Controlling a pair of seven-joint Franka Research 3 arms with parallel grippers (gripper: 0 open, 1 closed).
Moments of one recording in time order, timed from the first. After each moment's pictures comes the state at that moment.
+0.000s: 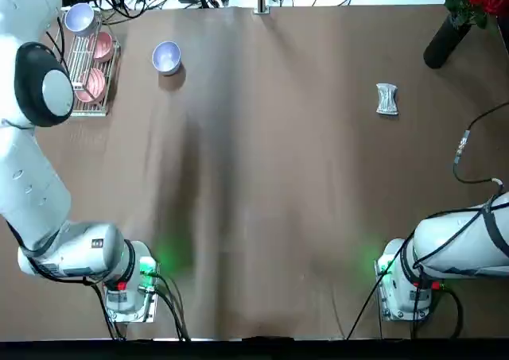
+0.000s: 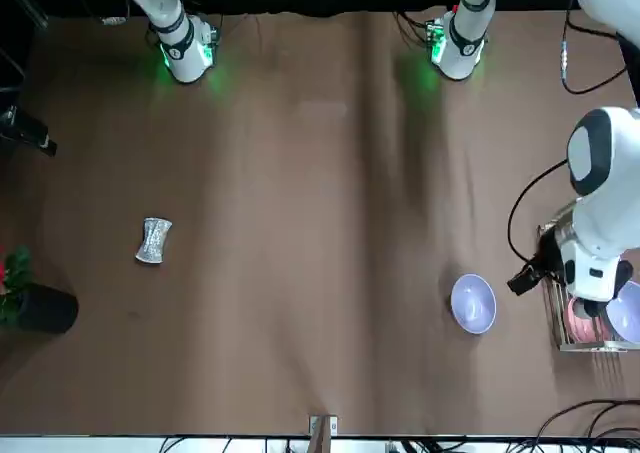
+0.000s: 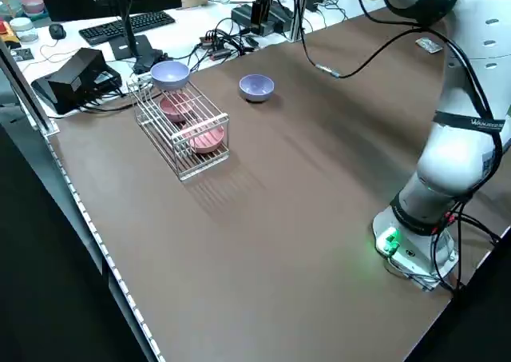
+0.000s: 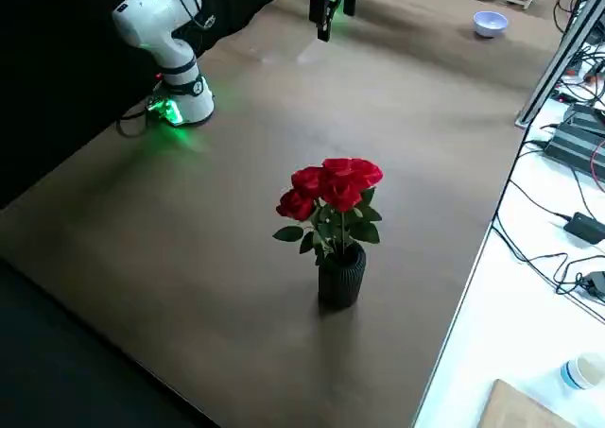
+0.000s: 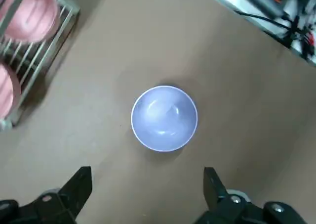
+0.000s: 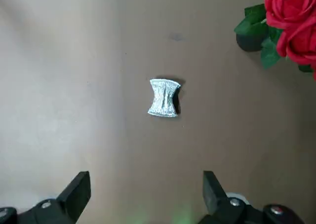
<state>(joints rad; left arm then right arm) 0.03 0.41 -0.12 -1.44 0.03 1.93 -0.62 -0.08 0.06 -0.02 -1.43 0.05 1.44 -0.08</state>
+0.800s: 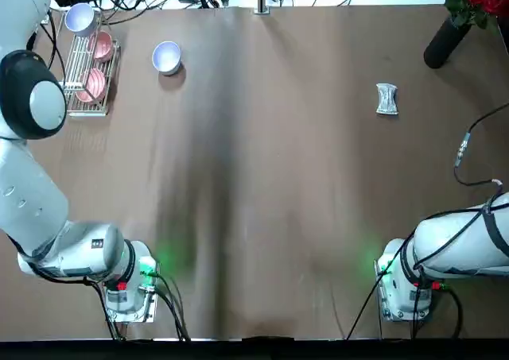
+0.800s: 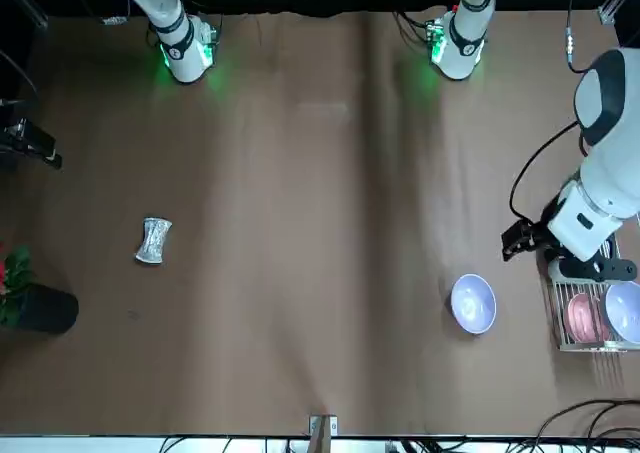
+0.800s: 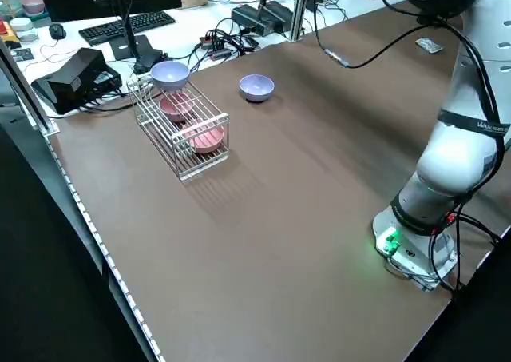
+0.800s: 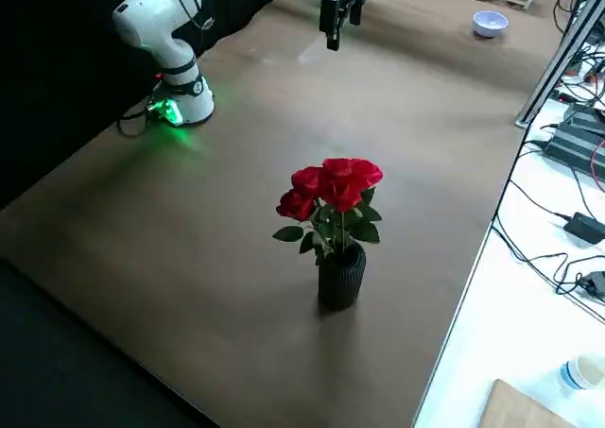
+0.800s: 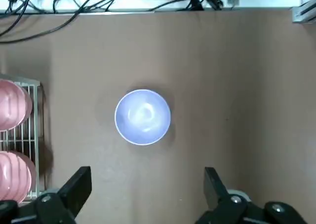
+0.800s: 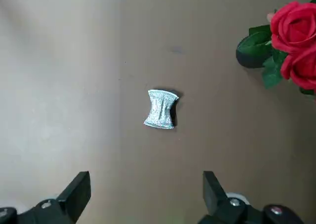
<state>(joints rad) 0.03 0.31 -0.19 -1.43 0.03 1.89 -0.11 -0.07 0.06 -0.02 -1.48 0.02 1.53 -0.12</state>
